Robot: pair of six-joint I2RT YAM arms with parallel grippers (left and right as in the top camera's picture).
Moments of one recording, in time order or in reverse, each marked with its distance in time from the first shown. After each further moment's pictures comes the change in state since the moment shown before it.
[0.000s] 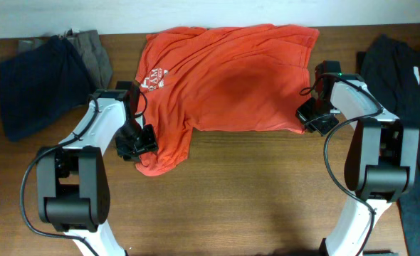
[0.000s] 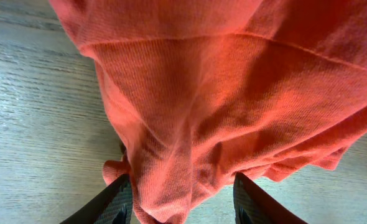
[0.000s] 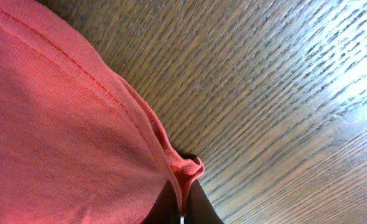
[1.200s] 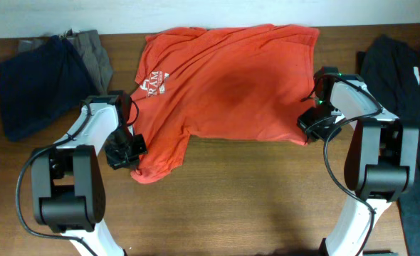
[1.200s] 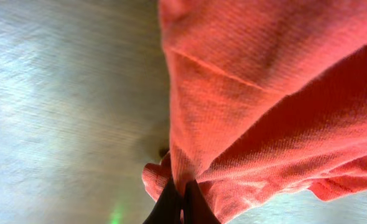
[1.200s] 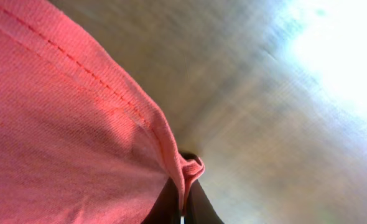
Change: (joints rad) left arm 0.058 -0.006 -0.060 -0.052 -0.093 -0.006; right arm 0.000 0.002 0.000 -0.182 0.031 -0.013
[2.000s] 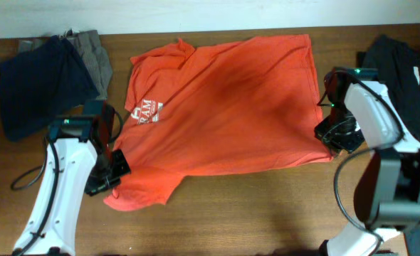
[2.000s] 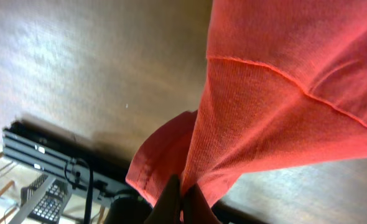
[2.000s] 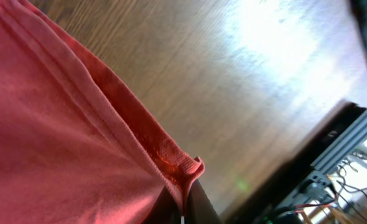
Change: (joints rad) left arm 0.001 -0.497 -0.081 -0.304 -0.142 -0.156; right arm 0.000 -0.234 -0.005 -0.336 0.201 0.027
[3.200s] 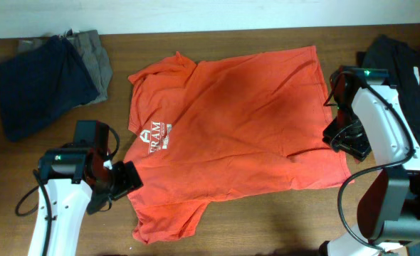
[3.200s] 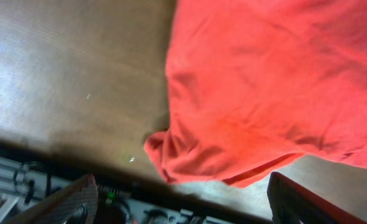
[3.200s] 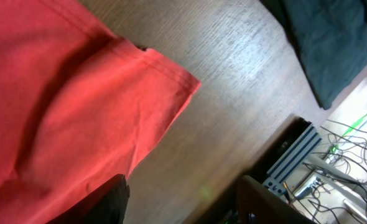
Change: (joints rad) left arm 0.000 -0.242 -0.143 0.095 0.138 0.010; right arm 0.000 -0.093 0.000 -0.052 0.101 -0.079
